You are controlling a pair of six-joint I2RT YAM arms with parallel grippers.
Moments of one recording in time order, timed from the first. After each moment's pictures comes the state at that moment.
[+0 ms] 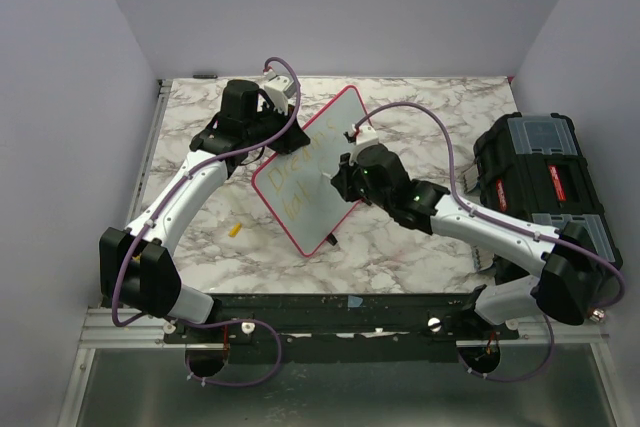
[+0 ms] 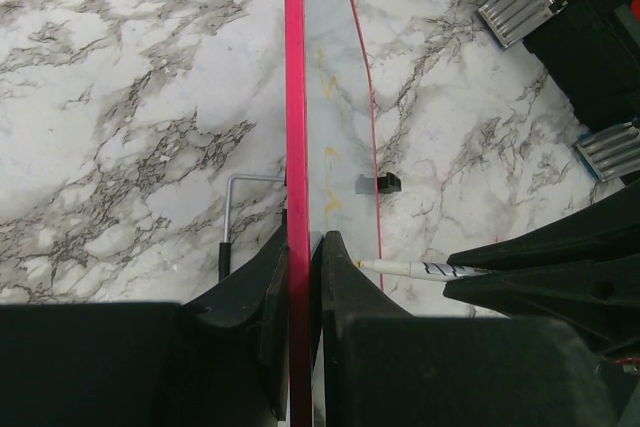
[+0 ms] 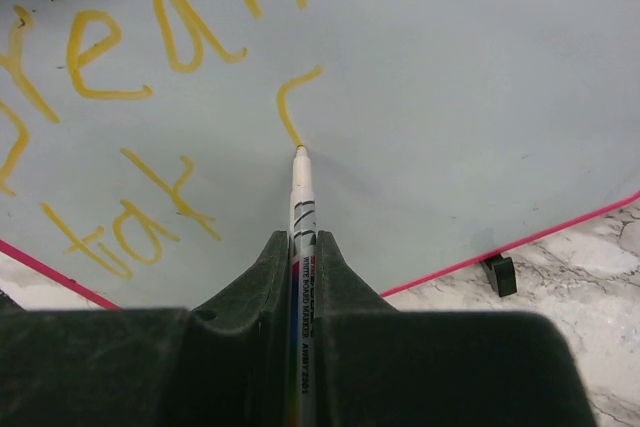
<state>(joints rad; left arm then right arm) -0.36 1.44 1.27 -0.33 0.50 -0.11 0.89 1.39 1.03 -0.11 0.22 0.35</state>
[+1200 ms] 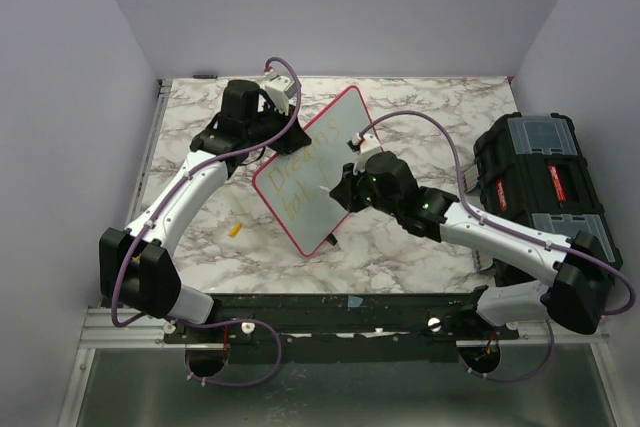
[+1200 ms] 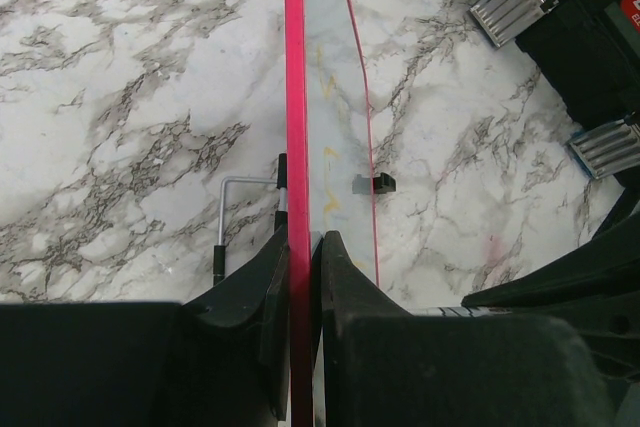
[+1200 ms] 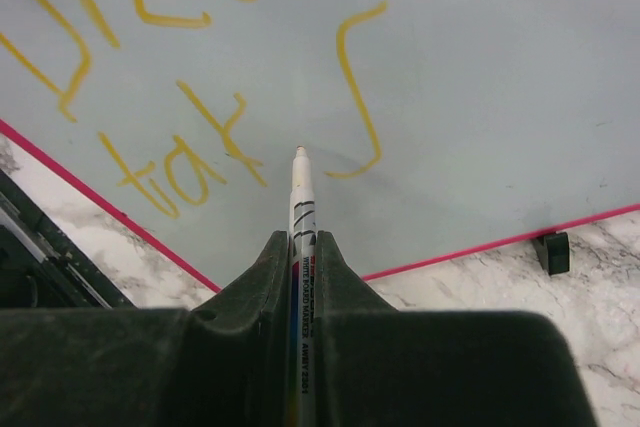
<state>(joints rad) -0.37 1.44 1.27 -0.33 0.50 -0.11 0.89 1.33 0.95 -0.12 0.11 0.38</state>
